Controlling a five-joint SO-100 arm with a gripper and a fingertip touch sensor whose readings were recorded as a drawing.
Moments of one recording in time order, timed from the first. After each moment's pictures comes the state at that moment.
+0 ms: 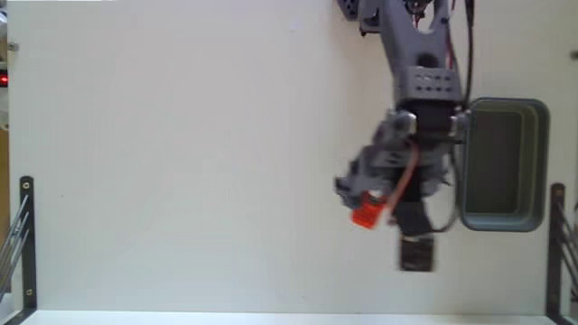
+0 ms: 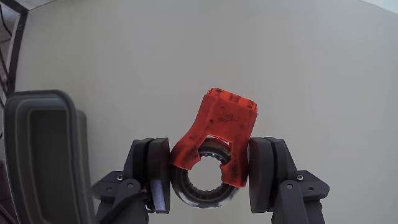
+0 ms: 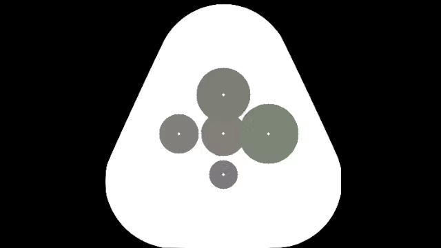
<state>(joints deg) -2.6 101.4 77.8 81.9 -0.3</state>
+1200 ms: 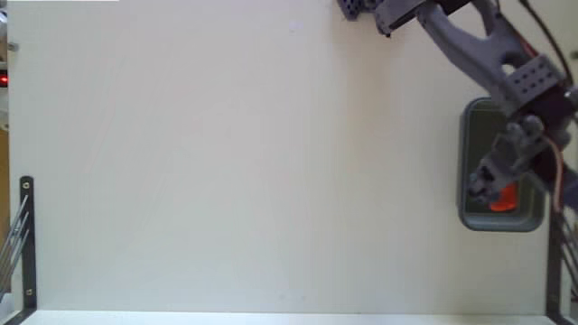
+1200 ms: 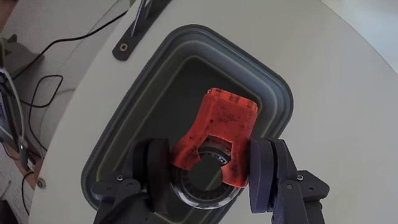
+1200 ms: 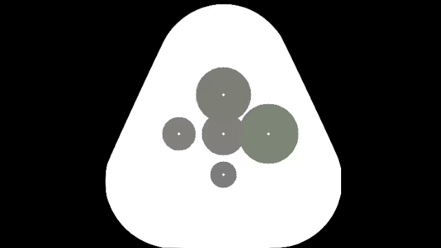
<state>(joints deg) -35.8 91.9 68.4 81.8 -0.2</state>
